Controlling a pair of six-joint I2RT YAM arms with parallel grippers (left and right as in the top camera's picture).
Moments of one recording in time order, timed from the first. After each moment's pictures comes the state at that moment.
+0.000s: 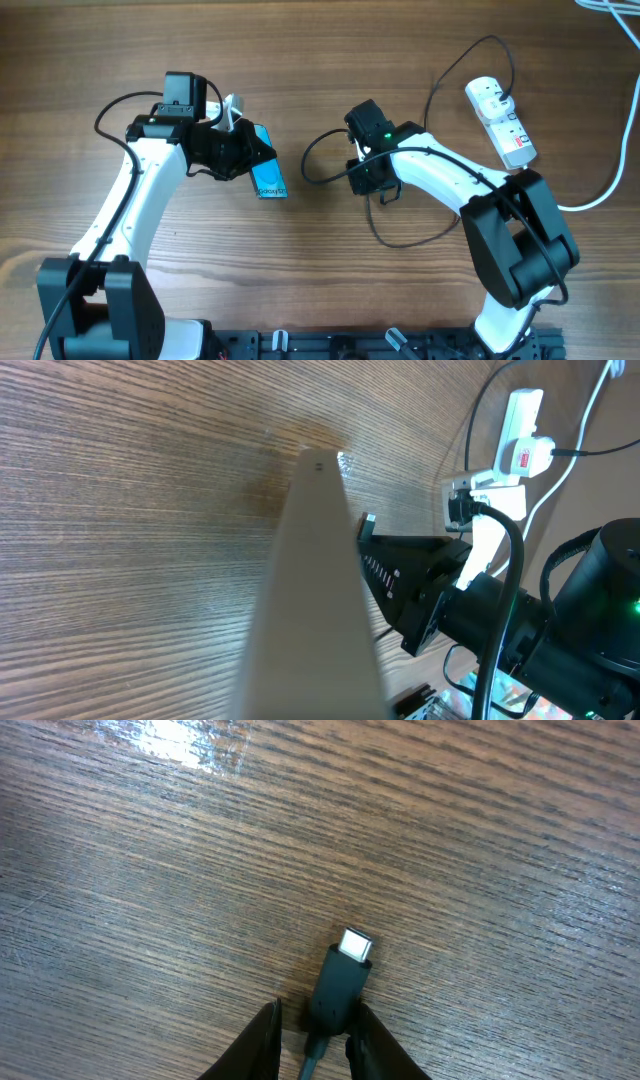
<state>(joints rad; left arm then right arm) -0.07 1.59 1.15 -0.82 0.65 -0.47 0.53 1.93 1.19 -0.66 -0.04 0.26</state>
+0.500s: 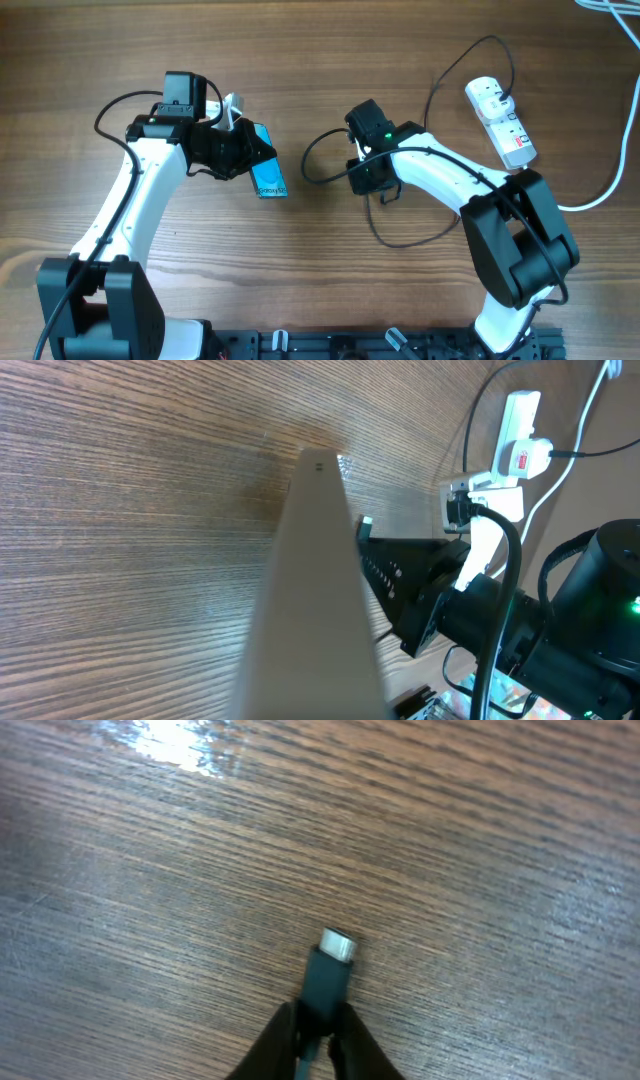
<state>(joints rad) -0.07 1.59 1.15 -0.81 0.65 -0.47 0.53 1.93 1.19 -0.66 -0.05 0.27</state>
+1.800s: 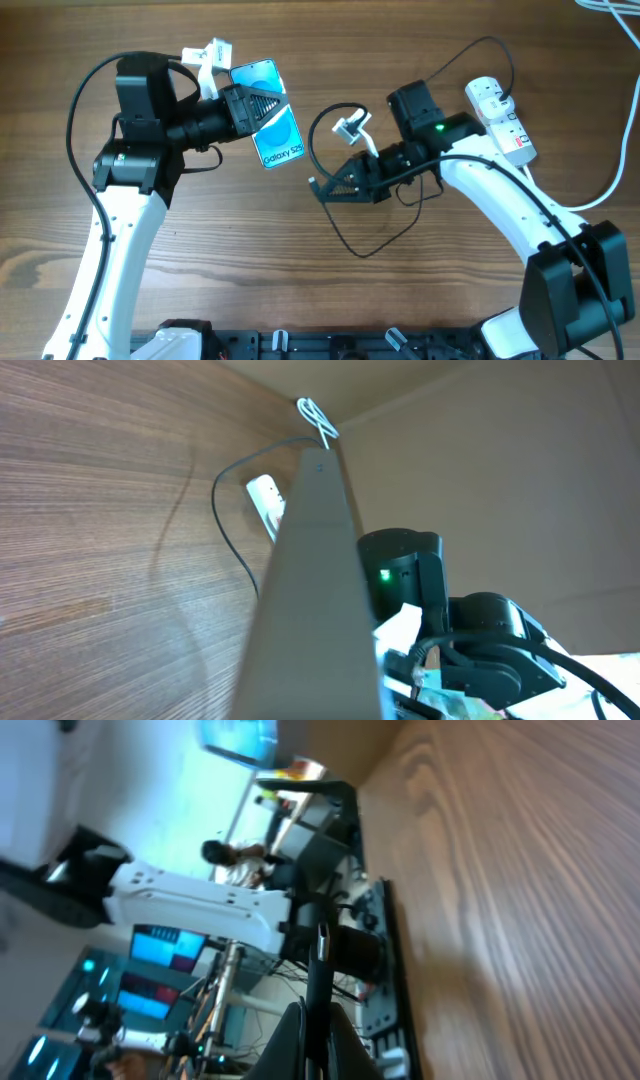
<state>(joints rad) -0.07 1.32 1.14 -0.38 0.93 -0.61 0.42 1.68 1.18 -0.80 -1.42 -0.23</state>
